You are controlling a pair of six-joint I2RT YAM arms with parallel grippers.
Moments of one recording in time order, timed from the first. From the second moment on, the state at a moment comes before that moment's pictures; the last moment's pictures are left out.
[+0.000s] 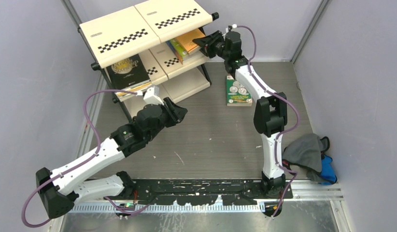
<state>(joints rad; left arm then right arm) -0.87 1.00 0.92 -0.25 -0.39 -0.89 0.34 2.17 1.98 0.15 -0.38 1.30</state>
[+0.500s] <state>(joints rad) -0.83 1.00 0.92 -0.25 -0.36 -0.89 0.36 2.21 2.06 0.09 -0.35 1.27</state>
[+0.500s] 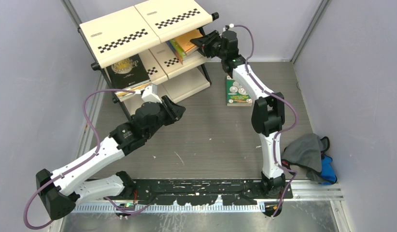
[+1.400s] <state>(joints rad) -0.74 0.96 0.89 -0.26 -0.28 -0.89 0.42 2.21 2.10 0.01 -0.14 1.23</state>
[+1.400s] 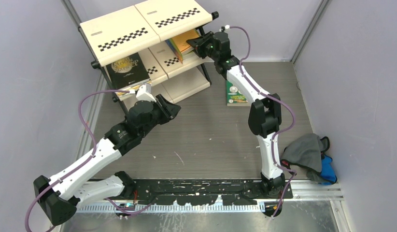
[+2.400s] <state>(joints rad) -0.72 1.00 0.89 -0.24 -0.23 -0.90 0.37 2.19 2.26 -0.28 -0.16 1.07</state>
